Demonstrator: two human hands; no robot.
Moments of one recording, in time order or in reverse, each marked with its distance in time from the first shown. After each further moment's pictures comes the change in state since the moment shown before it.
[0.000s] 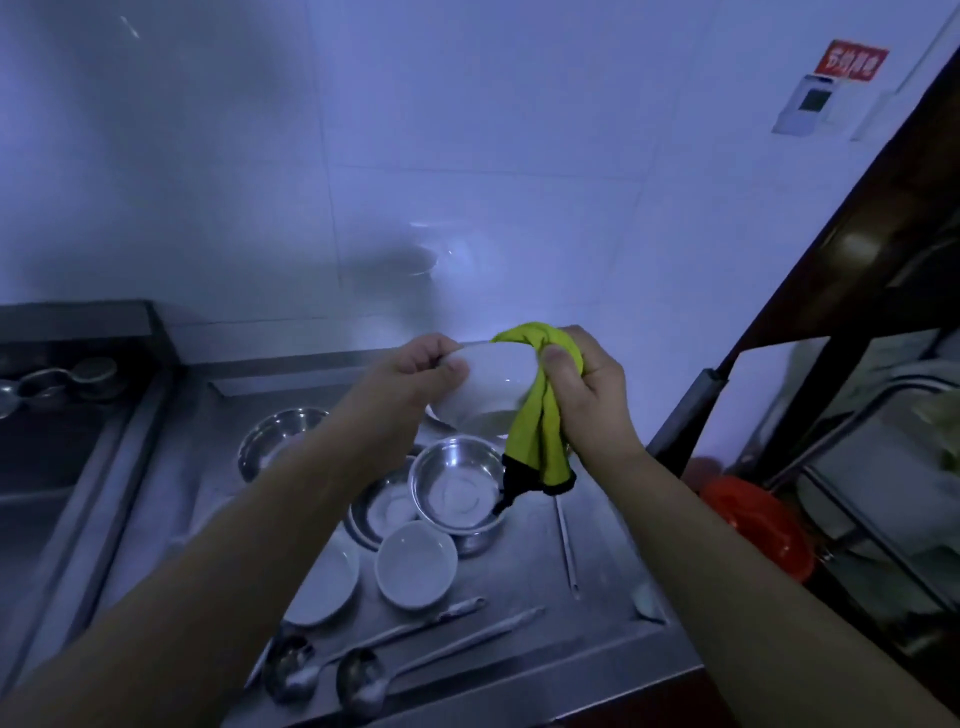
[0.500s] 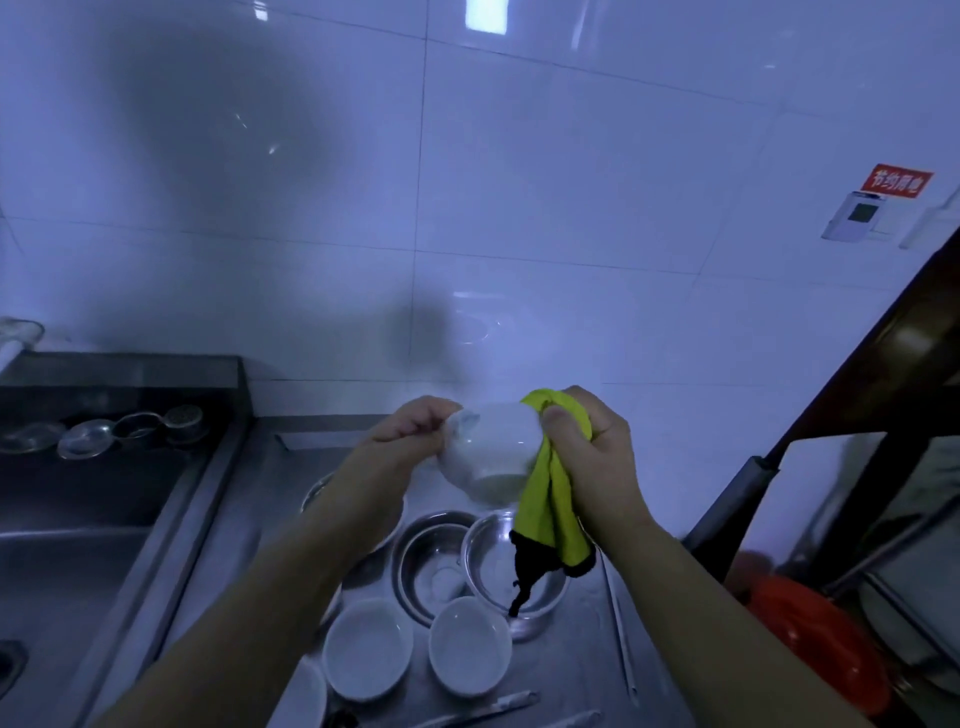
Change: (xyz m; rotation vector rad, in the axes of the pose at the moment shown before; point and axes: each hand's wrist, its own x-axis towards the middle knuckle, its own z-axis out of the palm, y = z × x) left_hand -0.036 0.032 -0.072 -0.049 0.027 0.204; right_hand -0.002 -0.058 0.076 0.211 -0.113 -0.001
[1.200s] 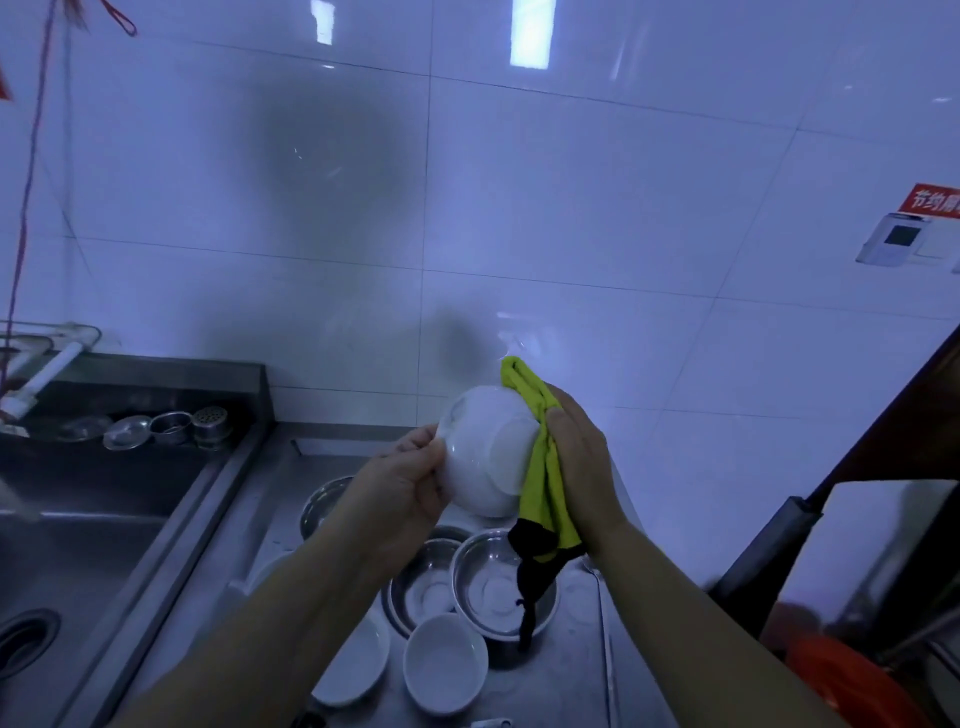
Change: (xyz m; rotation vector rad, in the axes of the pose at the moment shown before) left_hand 0.007 -0.007 0.072 -0.444 0.381 -0.276; right_hand 0.024 0.025 -0.050 0.083 -0.179 -0.048
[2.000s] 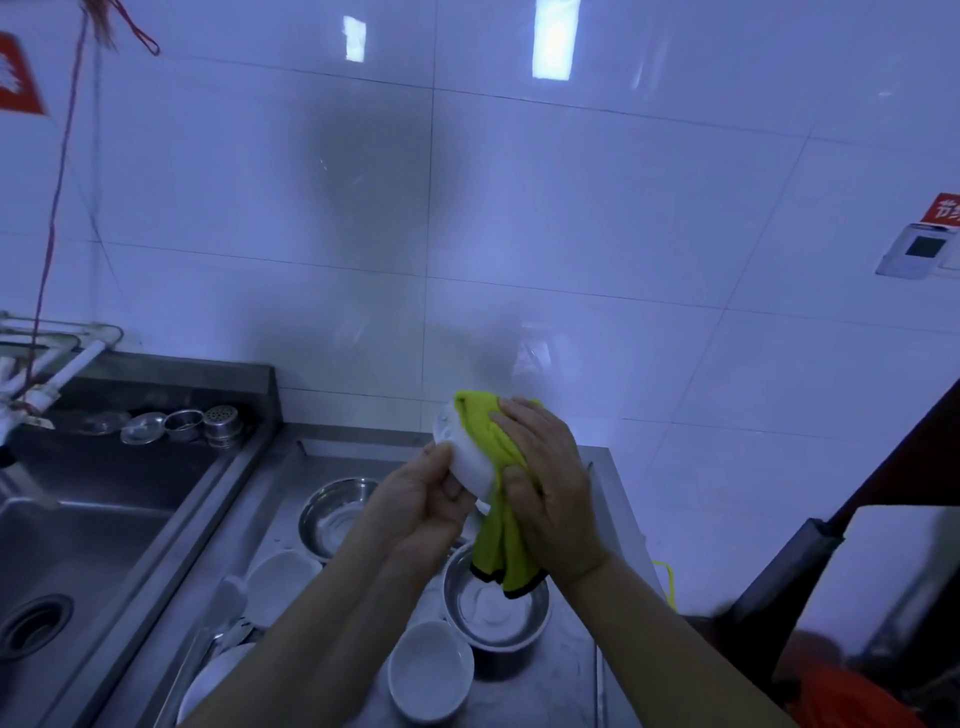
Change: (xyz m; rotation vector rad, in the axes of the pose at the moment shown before) left_hand 0.002 -0.024 0.036 -0.357 0.117 -0.040; right_hand -0.007 0.023 -0.012 -0.507 0.007 -0.625
